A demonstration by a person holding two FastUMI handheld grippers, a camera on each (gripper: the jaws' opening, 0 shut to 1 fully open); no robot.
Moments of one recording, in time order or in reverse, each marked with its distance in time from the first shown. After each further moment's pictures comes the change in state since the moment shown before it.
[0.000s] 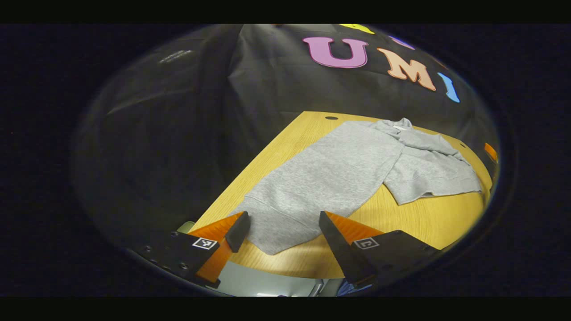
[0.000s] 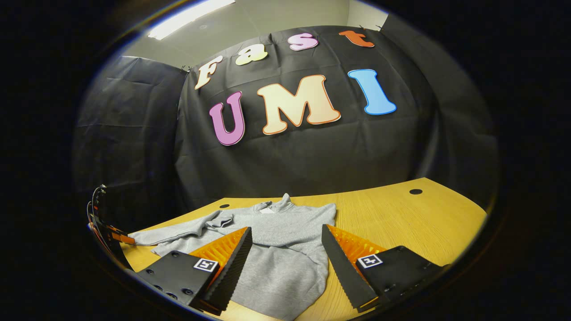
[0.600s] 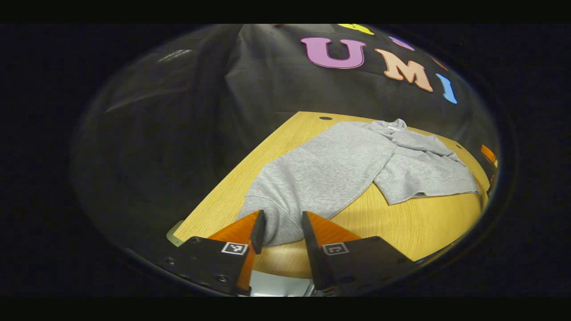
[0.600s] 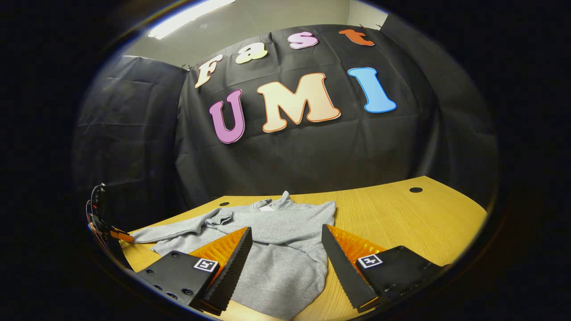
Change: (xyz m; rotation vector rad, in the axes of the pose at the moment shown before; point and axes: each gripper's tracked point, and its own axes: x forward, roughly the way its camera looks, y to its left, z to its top) left arm -0.004 -0.017 0.000 -0.017 -0.026 -0.028; right arm 0.001 0.000 -0.011 -0.005 0.027 0.009
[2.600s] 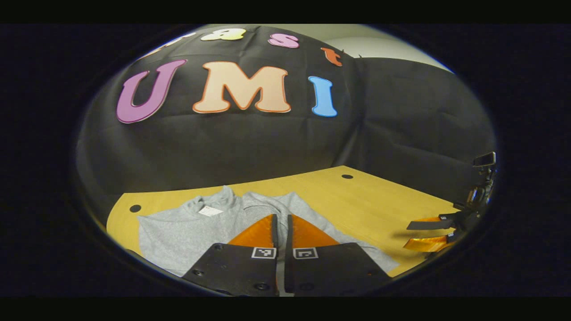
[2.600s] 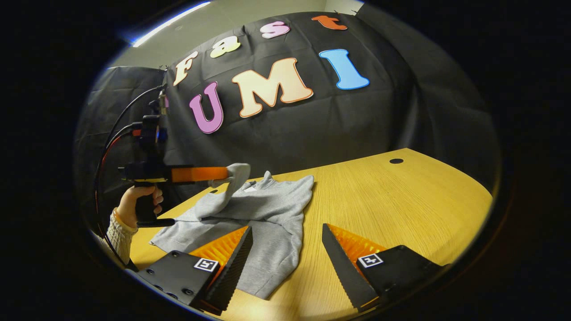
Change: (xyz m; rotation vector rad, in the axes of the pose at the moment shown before) left arm 0.052 -0.501 0.212 0.322 -0.327 -0.729; right arm -0.034 -0.058 -0.039 0.099 0.119 -0.087
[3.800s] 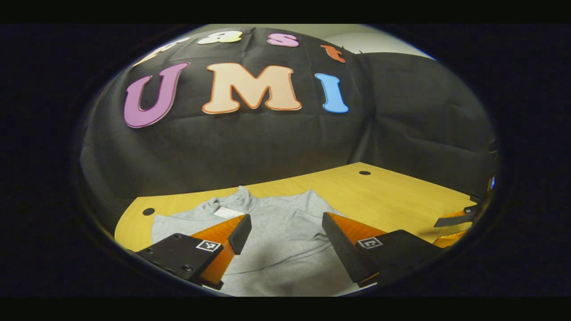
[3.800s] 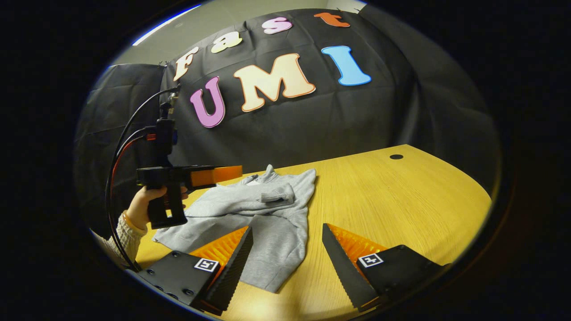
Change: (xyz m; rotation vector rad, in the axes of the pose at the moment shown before) left arm -0.034 0.053 -0.025 0.034 0.012 0.139; right arm -0.015 0.023 -0.006 -0.022 0.049 0.011
